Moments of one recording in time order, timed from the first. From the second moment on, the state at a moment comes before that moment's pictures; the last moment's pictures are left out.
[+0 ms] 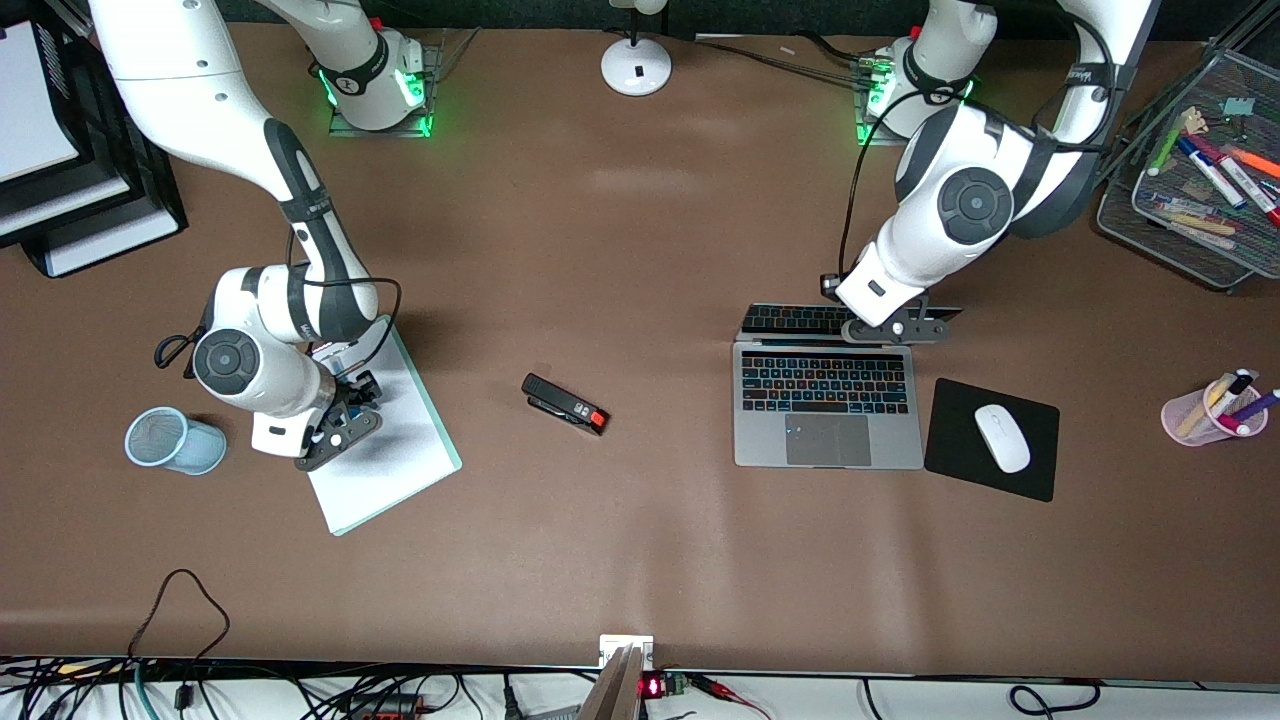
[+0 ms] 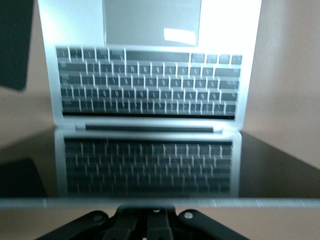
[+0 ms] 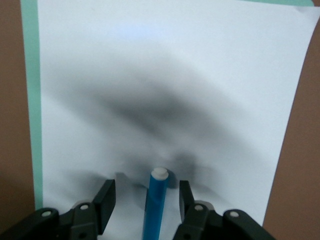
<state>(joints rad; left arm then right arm) -0.05 0.18 -0.34 -2.08 -0.02 2.15 -0.39 0.23 0.64 -0.12 -1.77 0.02 2.34 -0.51</state>
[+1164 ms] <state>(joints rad) -0.03 0.51 -0.34 -1.77 0.10 2.30 -0.39 0.18 0.58 -0.12 -1.73 0.02 2.32 -0.54</state>
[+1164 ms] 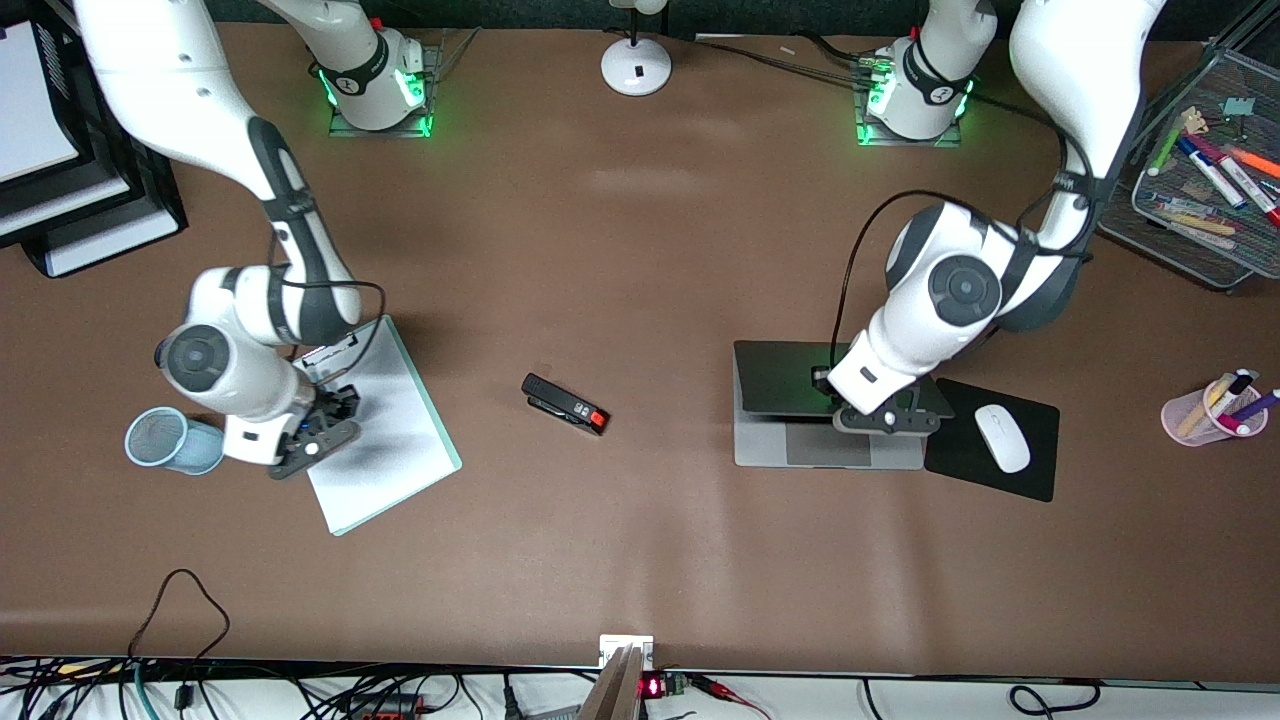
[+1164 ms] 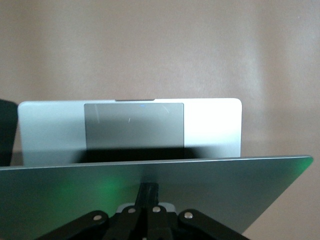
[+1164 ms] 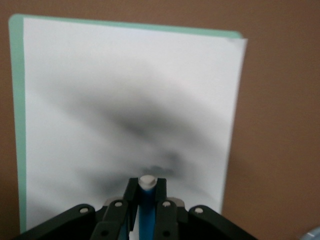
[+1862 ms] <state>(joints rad) -0.03 0.75 -0.32 -1.59 0.12 2.36 -0.39 -0.02 0.48 -0.13 -1.54 0.34 2.07 -1.18</state>
